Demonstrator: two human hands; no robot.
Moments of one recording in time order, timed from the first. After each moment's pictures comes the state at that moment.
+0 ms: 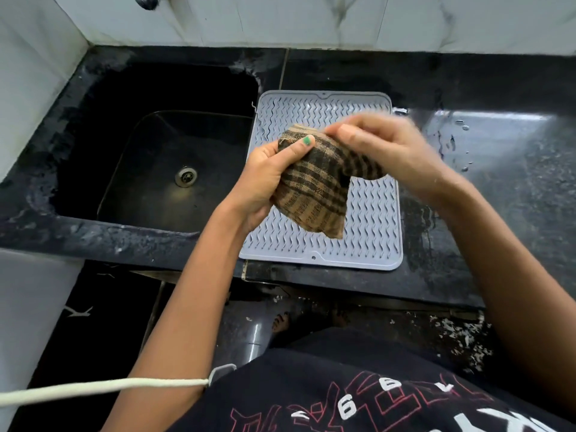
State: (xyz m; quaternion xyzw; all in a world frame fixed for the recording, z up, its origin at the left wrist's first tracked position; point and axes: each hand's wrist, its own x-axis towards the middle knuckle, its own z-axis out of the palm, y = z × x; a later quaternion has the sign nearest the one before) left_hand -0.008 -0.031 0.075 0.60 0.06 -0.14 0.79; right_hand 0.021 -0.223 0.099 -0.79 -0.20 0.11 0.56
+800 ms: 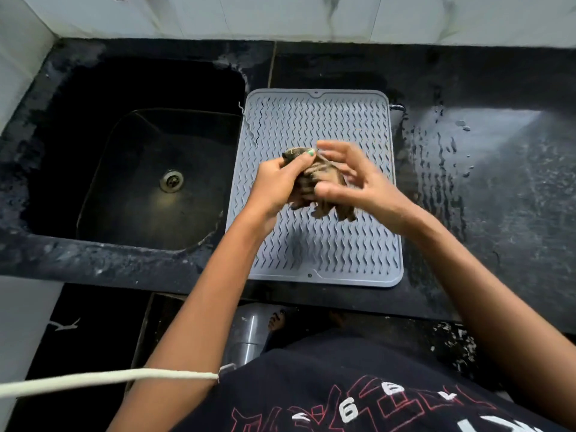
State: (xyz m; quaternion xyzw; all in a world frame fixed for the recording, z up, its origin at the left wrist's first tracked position) left_hand 0.031 -0.053 0.043 0.68 0.18 -0.13 0.70; right_hand 0.031 -0.216 0.043 -0.75 -0.15 0.22 0.61
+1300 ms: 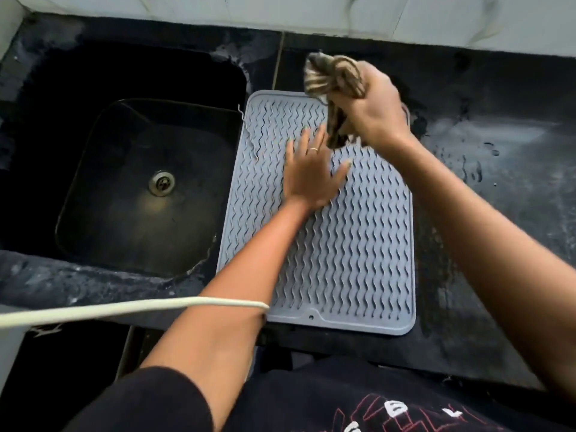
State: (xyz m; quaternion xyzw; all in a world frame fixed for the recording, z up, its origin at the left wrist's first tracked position) left_hand 0.139 -0.083 -0.055 0.99 -0.04 -0.01 0.16; right_hand 0.192 -0.180 0.035 -0.88 -0.05 -0.01 0.48
